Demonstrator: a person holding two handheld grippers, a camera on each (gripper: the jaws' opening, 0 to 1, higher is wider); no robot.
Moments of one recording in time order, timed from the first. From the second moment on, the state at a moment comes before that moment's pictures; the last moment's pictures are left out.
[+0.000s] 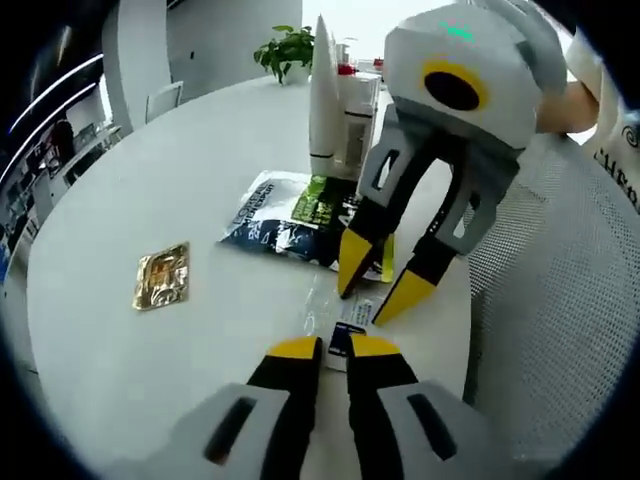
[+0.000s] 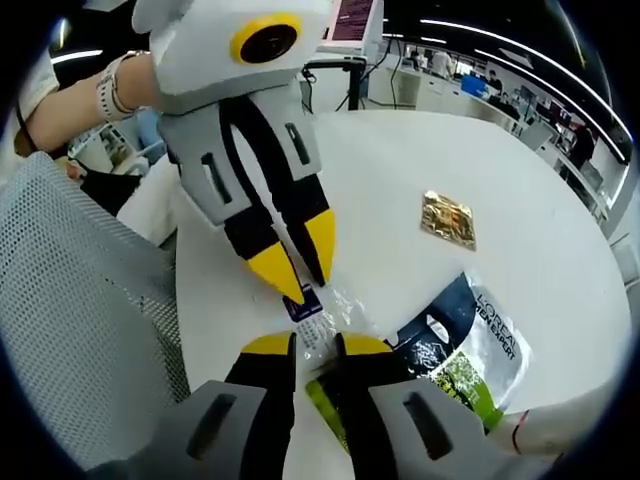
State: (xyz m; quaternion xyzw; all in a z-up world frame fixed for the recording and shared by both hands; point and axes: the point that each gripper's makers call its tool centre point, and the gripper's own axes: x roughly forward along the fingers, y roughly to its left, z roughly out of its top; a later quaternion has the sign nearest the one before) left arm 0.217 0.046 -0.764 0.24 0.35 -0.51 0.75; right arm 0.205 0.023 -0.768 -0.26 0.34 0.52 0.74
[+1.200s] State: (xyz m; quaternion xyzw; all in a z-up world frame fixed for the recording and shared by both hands) left arm 0.216 0.044 -0.767 0.26 0.38 -0.49 0.74; right arm 0.206 0.023 -0.767 -0.26 0.37 0.51 0.73
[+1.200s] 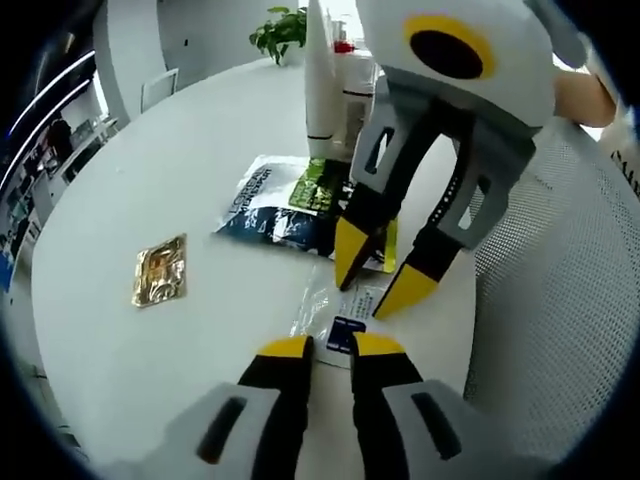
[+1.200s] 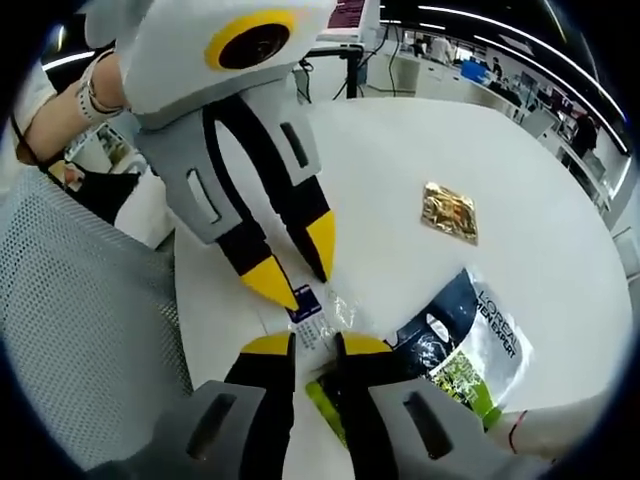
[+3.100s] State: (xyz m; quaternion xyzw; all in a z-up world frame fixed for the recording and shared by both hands) left arm 0.214 0.038 -0.750 0.18 0.37 -0.44 0.80; right arm 0.201 -0.129 -0.632 -0.18 0.28 0.31 0.89
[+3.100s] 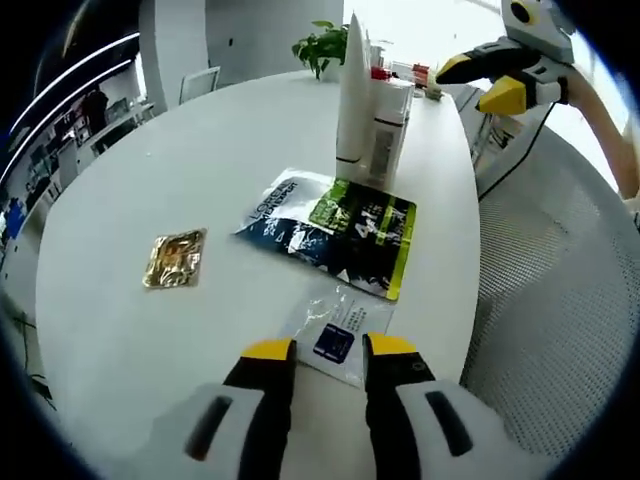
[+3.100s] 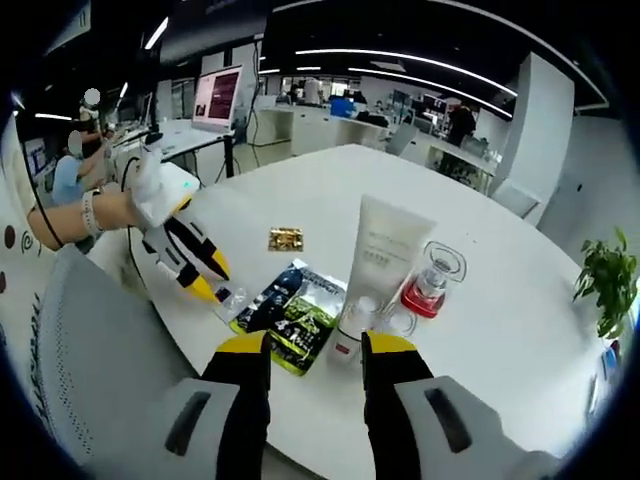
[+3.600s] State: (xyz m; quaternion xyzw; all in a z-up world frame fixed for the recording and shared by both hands) left arm 0.214 0.045 -0.694 0.14 0.32 -0.40 0.85; right arm 0.206 -0.148 -0.631 -0.17 0.28 0.28 0.90
